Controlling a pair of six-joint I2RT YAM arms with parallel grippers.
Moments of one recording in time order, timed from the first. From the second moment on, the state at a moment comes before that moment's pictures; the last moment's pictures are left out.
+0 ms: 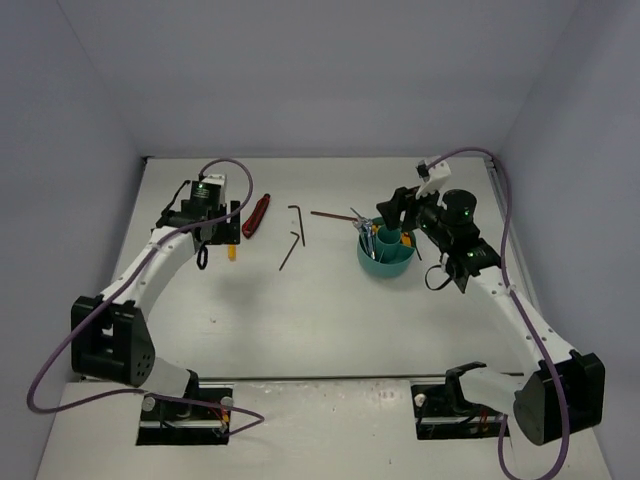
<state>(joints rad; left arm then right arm) -0.22 1.43 1.15 -0.58 -0.20 -0.16 0.28 1.15 0.87 0.08 -0.25 0.13</state>
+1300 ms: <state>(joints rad) -0.16 1.94 1.41 -0.72 -0.05 -0.23 0.29 1.04 0.69 -0.01 -0.30 0.21</state>
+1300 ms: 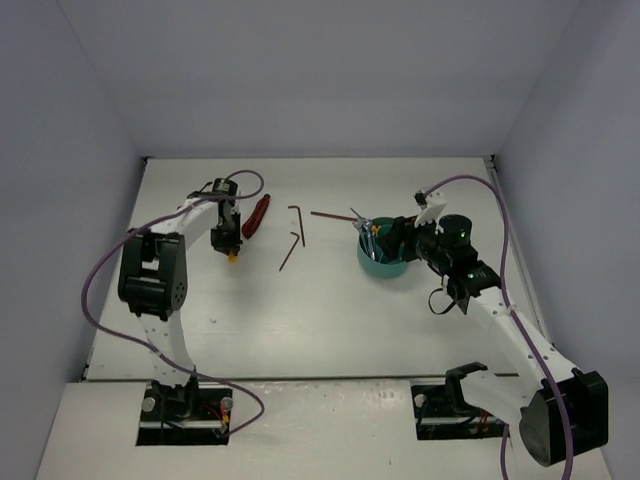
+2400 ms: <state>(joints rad) -0.54 0.90 0.84 -0.14 0.21 -0.14 0.78 1.30 1.03 0.20 -0.34 0.40</state>
